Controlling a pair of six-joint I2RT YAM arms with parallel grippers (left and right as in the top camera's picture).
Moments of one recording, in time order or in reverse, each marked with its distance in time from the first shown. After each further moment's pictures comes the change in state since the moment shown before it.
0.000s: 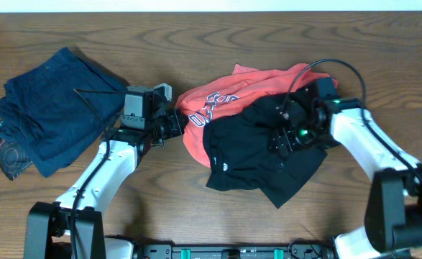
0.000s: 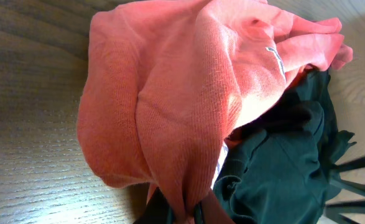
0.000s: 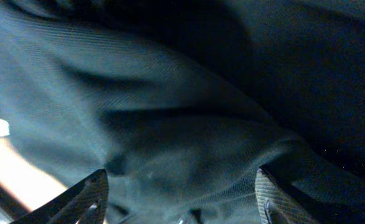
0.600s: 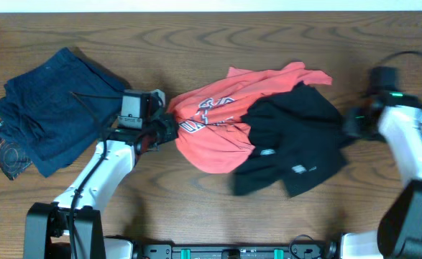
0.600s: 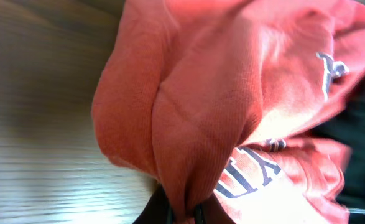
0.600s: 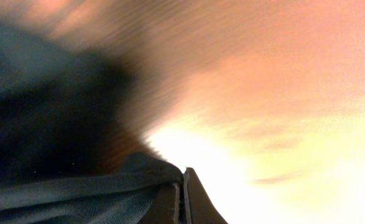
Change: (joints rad) left arm 0.044 0.000 -0.002 -0.112 -0.127 0.037; right arm -0.420 -0.119 0.120 -0.057 0.644 0.346
